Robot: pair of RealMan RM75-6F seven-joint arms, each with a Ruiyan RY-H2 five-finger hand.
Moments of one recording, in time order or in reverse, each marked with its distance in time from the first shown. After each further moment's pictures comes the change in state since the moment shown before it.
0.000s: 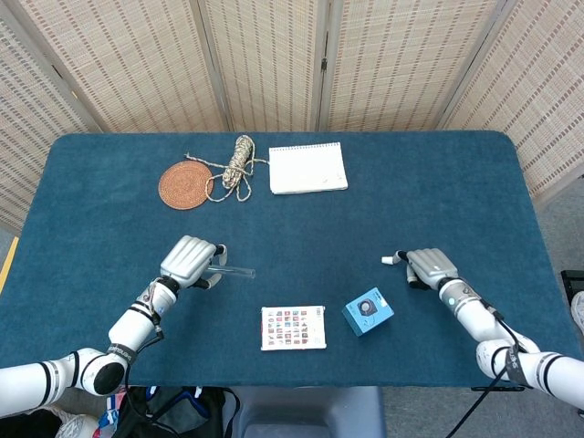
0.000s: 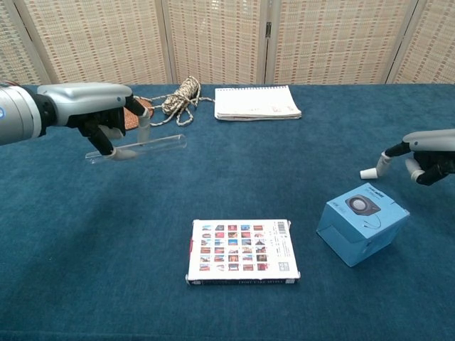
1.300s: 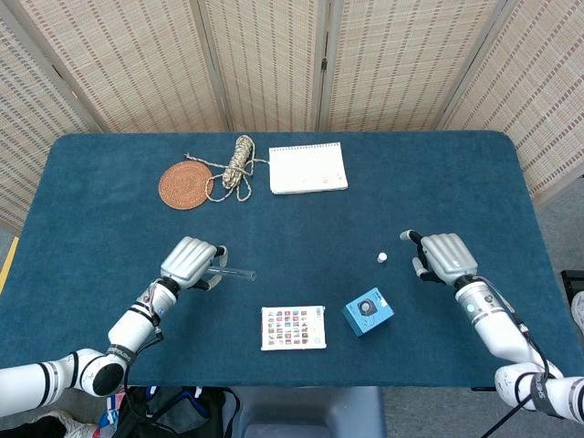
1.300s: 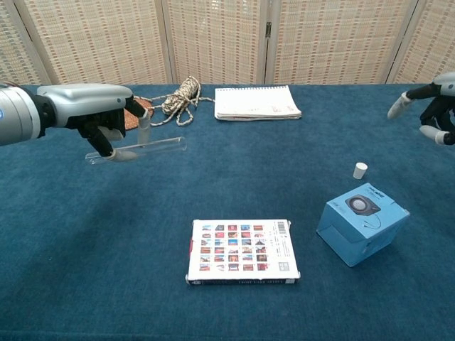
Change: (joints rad) left arm 0.002 0.003 0.004 -0.007 0.008 -0.004 0.001; right arm -0.096 0.156 0.007 -0.269 -0.069 0.366 -0.046
